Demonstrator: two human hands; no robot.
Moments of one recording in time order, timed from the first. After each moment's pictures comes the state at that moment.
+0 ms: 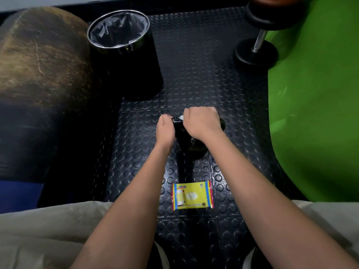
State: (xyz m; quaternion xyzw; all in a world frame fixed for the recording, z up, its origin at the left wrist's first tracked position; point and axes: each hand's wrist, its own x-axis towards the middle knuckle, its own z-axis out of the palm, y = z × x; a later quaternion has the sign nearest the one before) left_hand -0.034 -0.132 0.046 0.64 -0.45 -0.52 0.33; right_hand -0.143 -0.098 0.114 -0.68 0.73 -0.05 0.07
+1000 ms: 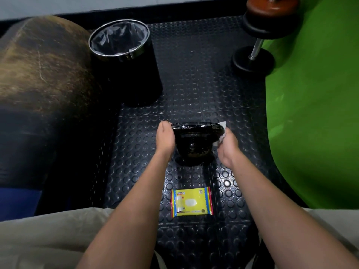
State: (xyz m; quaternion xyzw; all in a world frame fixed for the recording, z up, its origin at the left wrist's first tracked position) left_hand -0.037 -0.128 0.048 0.66 -0.45 -0.51 0.33; right_hand -0.200 -0.060 0.037 -0.05 0.64 -0.52 0.56
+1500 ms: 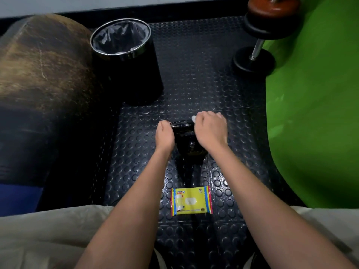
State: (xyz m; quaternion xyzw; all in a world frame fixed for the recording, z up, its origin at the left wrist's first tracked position) left_hand -0.036 -0.131 0.045 0.67 -0.42 -0.51 0.34; right_hand -0.165 -0.090 0.076 -0.55 0.80 -0.23 0.09
